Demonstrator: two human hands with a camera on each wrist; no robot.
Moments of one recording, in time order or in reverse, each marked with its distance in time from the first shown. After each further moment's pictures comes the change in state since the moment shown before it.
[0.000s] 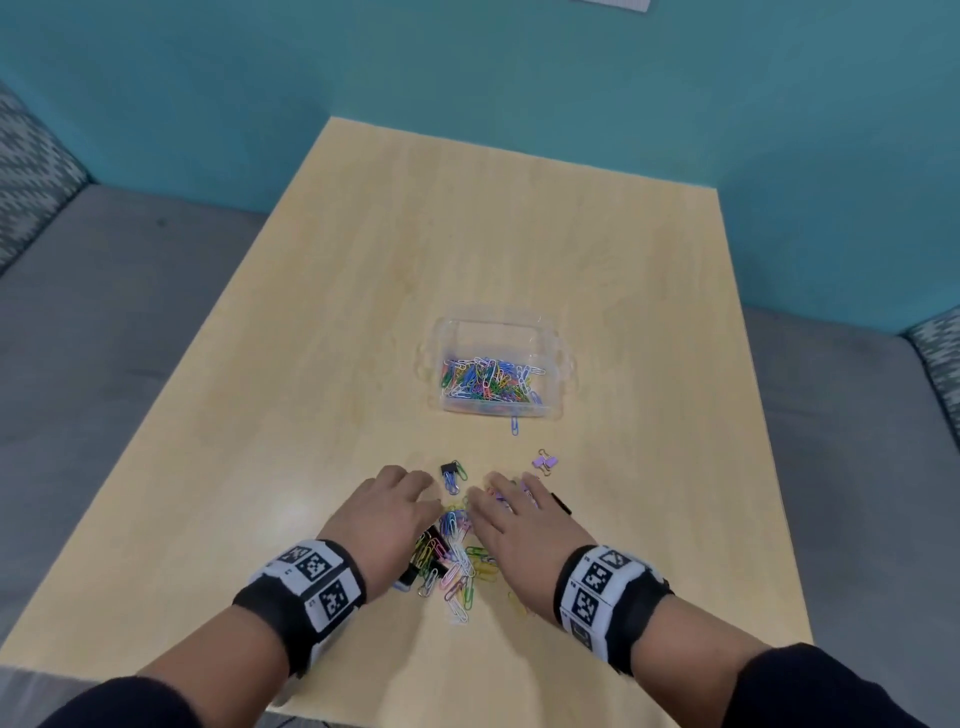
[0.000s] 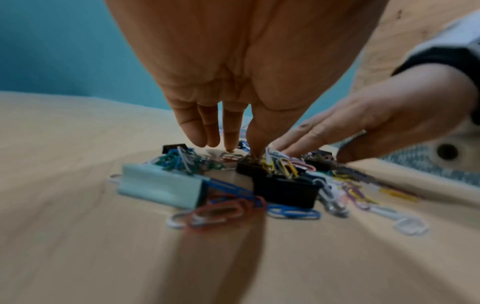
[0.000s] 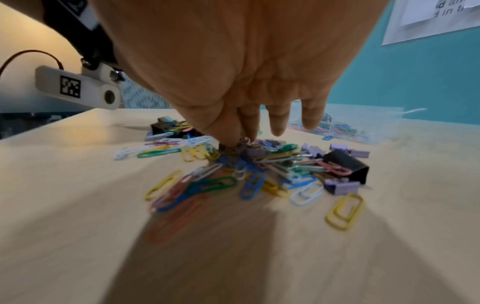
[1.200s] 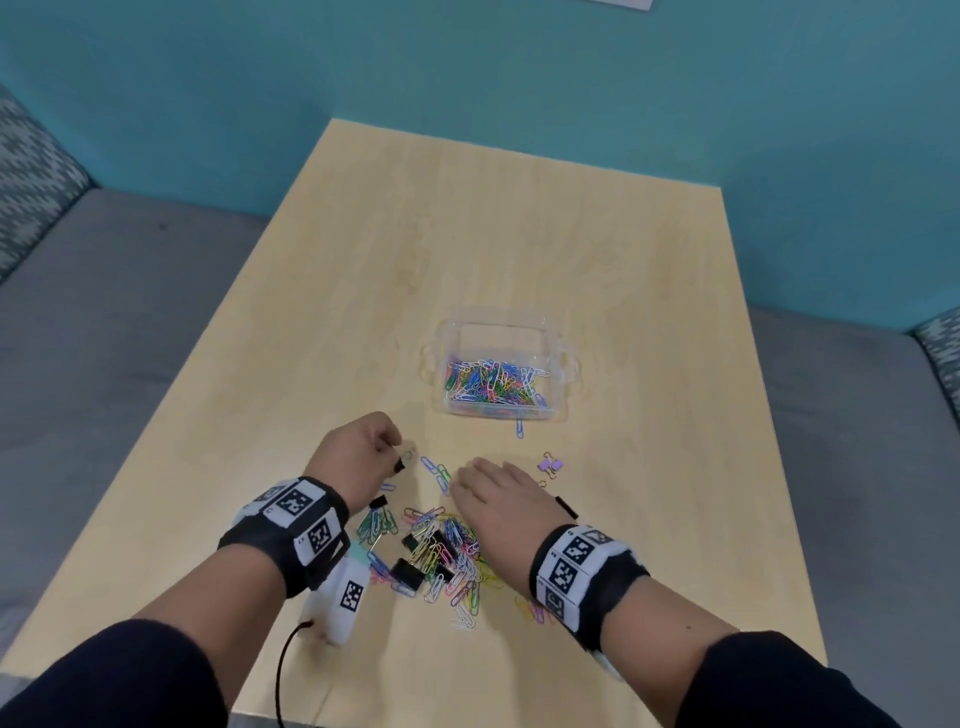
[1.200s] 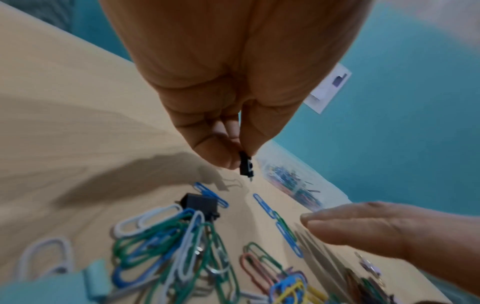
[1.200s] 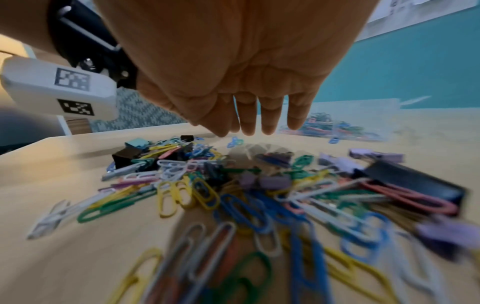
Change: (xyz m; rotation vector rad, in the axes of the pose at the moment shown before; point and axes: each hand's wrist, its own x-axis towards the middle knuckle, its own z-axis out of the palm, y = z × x) left_hand 0.029 -0.047 -0.033 -0.786 0.180 -0.568; right_hand 0.029 -0.001 -0.012 0.209 0.265 0.005
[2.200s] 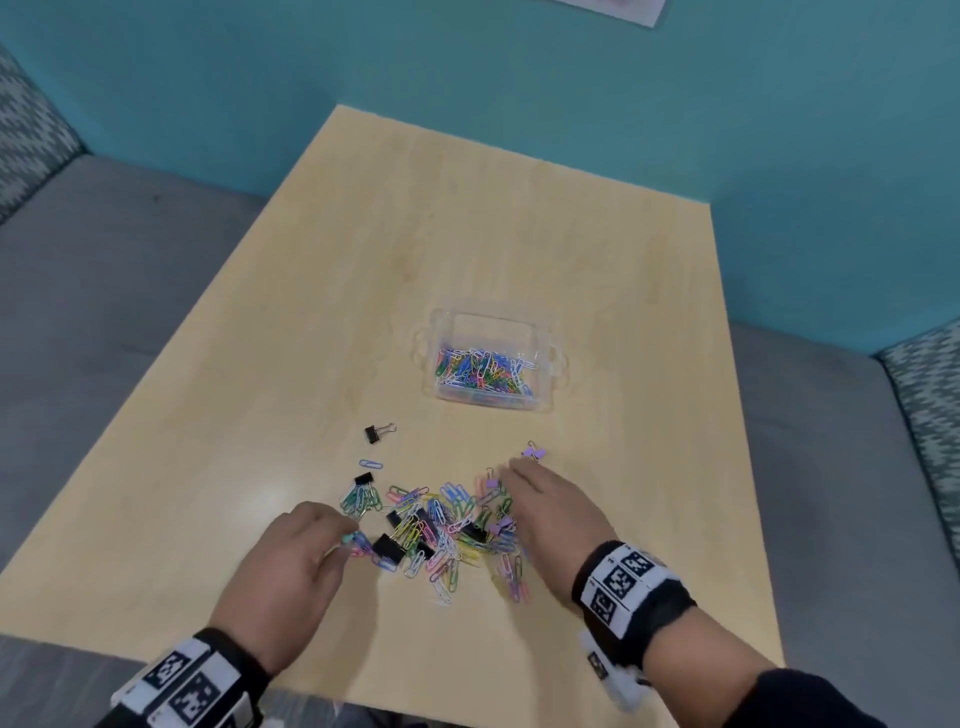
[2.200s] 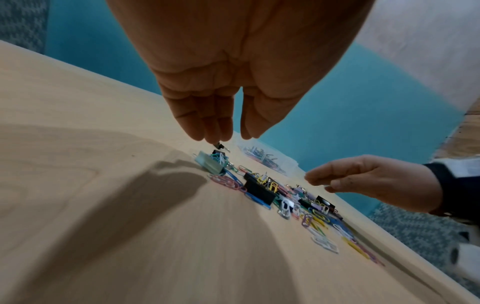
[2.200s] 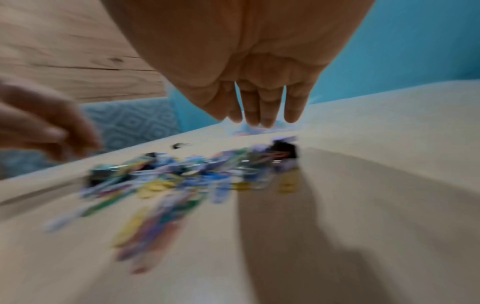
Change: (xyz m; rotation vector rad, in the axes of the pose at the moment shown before) left_hand -0.132 -0.047 0.015 0.111 0.102 0.271; right_hand -0.054 0.029 0.018 0.167 0.136 0.215
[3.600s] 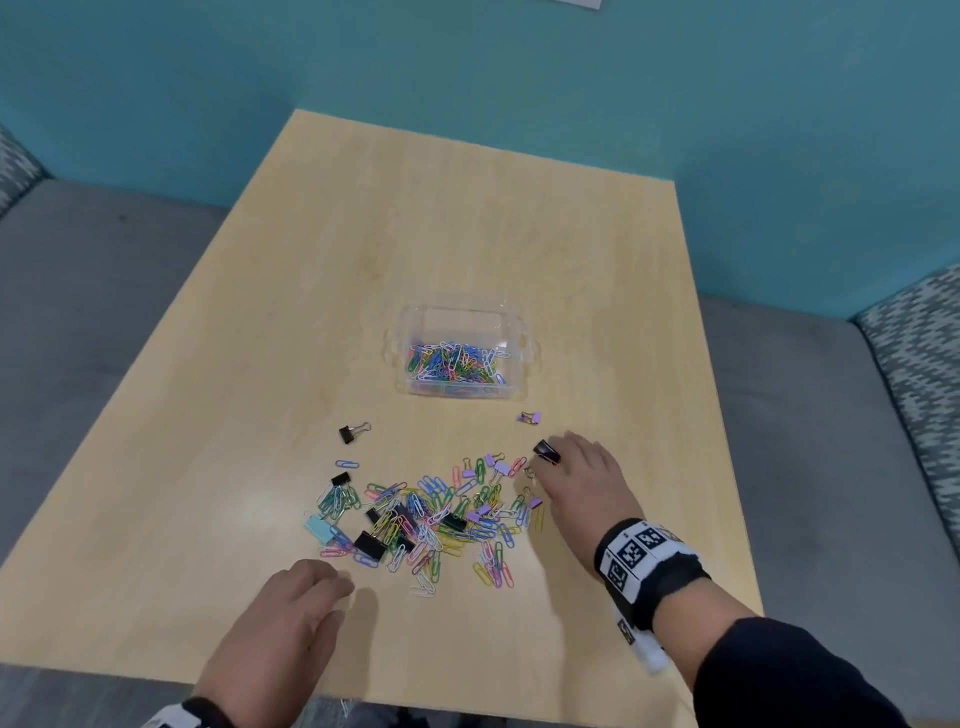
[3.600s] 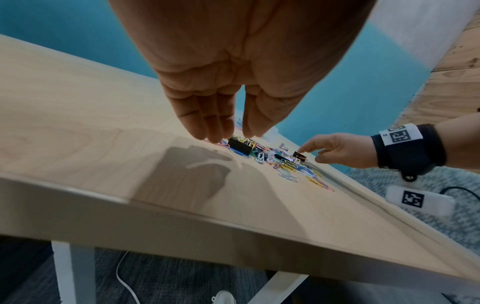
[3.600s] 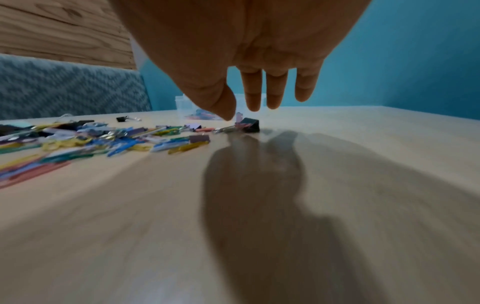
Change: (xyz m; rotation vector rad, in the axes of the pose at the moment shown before) left_hand -0.042 -0.002 0.022 0.150 -0.135 0.130; right_hand -0.026 0.052 0.004 -0.265 0.056 0.186
